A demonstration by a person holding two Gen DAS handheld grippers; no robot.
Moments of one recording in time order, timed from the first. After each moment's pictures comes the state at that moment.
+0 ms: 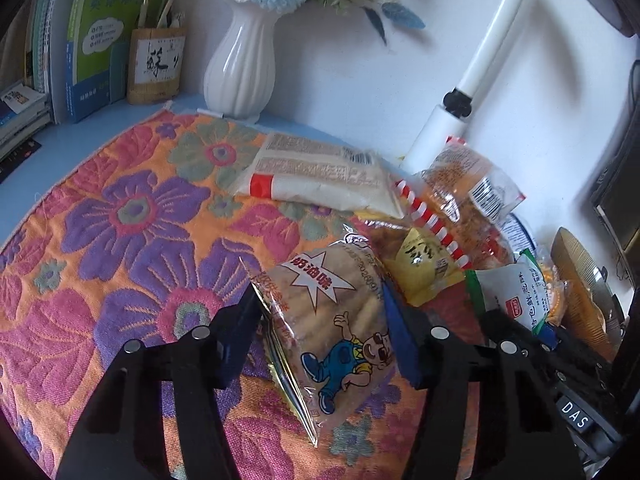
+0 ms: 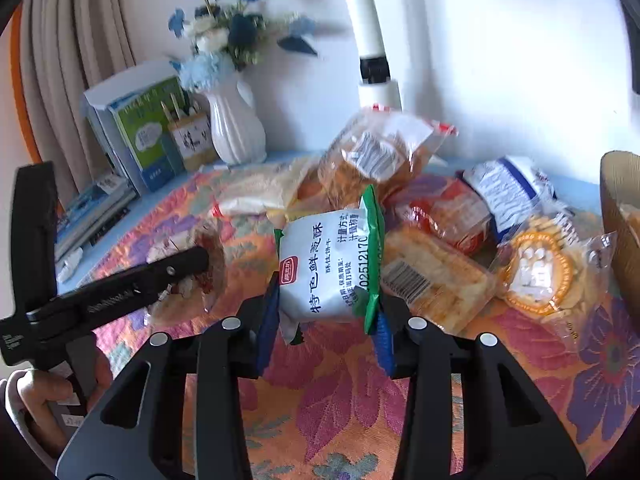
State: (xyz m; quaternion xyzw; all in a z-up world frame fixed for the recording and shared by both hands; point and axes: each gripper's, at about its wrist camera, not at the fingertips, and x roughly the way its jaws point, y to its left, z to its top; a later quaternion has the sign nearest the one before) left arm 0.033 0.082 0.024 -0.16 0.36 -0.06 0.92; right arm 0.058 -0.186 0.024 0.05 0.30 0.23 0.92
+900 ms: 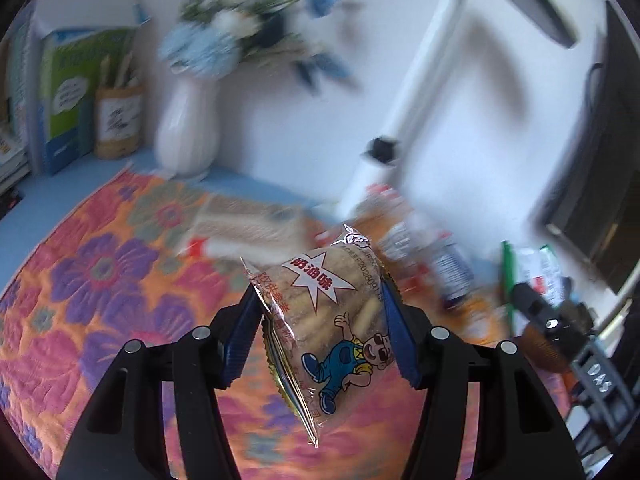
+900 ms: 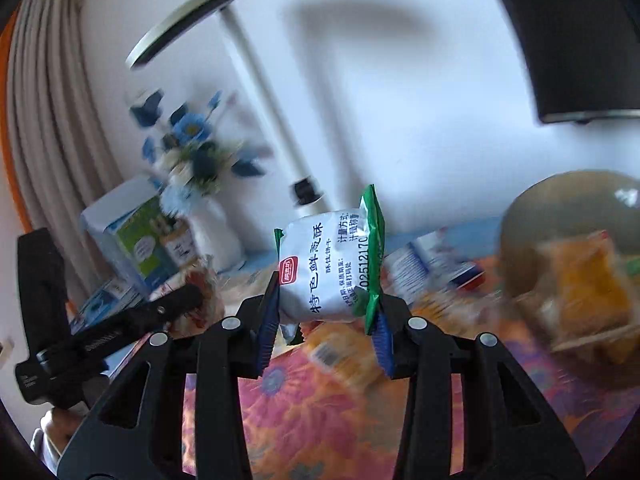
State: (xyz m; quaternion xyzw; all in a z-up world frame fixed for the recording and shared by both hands) left arm 0.019 0.043 0.082 -0.15 0.30 -0.12 0.93; right arm 0.049 -0.290 0.095 0.16 0.22 0.17 0.95
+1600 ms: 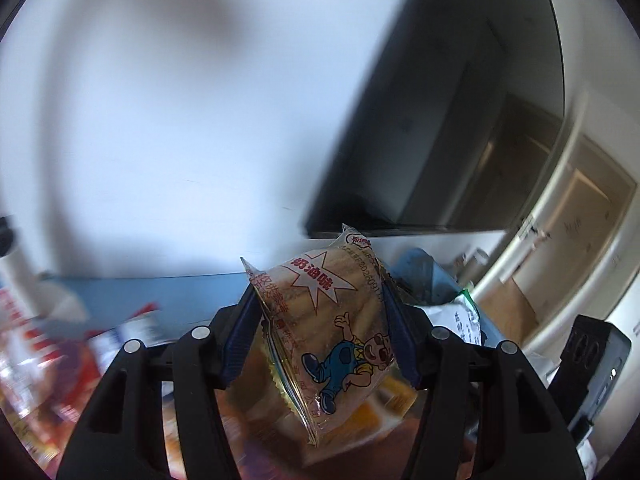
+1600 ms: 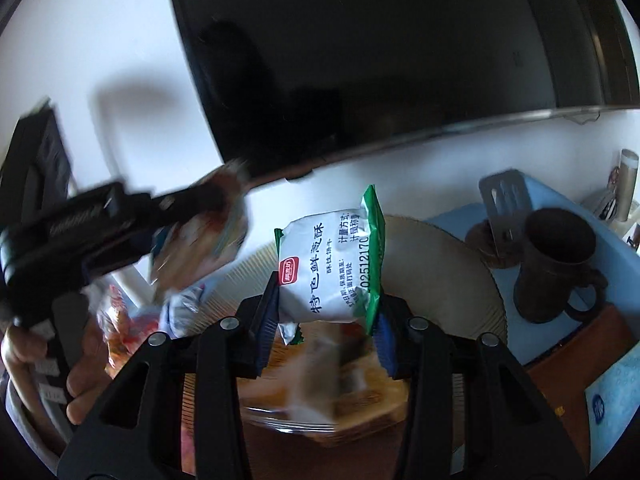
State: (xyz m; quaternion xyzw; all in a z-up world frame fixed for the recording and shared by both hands) left arm 0.109 -0.252 0.150 -0.08 0.32 -0.40 0.86; right arm 0.065 -0.493 0.072 0.16 0.25 -0.03 0.95
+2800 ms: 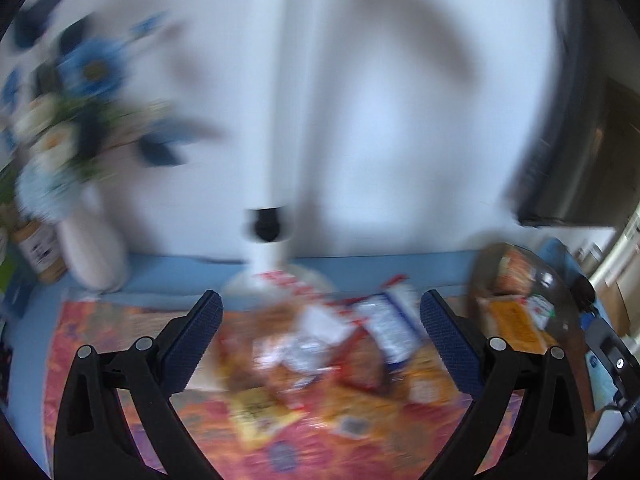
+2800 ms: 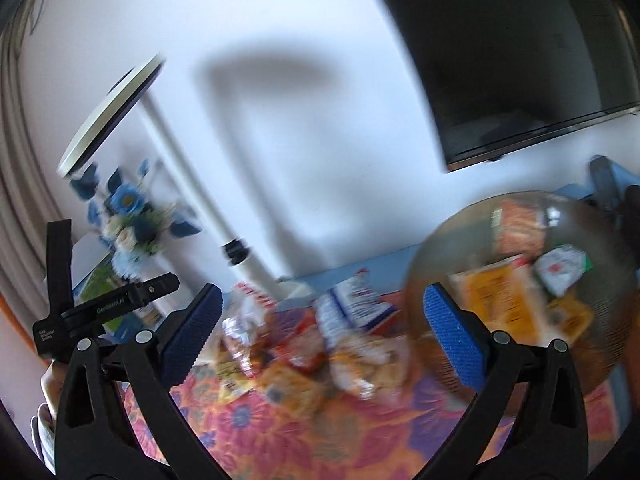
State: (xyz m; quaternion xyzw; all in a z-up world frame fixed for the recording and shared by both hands) left arm 0.129 -0.039 0.161 -0.03 0.35 -0.16 0.92; right arm 0.054 -0.315 0.135 0.20 0.23 0.08 0.95
